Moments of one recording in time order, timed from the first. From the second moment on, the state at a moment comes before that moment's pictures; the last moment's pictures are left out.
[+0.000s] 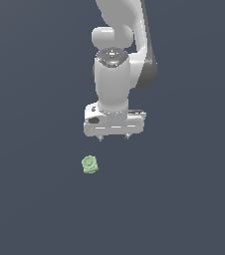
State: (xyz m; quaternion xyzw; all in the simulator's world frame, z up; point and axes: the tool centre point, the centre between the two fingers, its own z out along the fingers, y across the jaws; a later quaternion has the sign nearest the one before) arm 0.030 0.006 0.200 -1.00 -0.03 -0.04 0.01
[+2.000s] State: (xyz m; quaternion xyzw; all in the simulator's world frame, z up) arm 0.073 -0.109 0.049 -0.99 -0.13 0.00 0.00
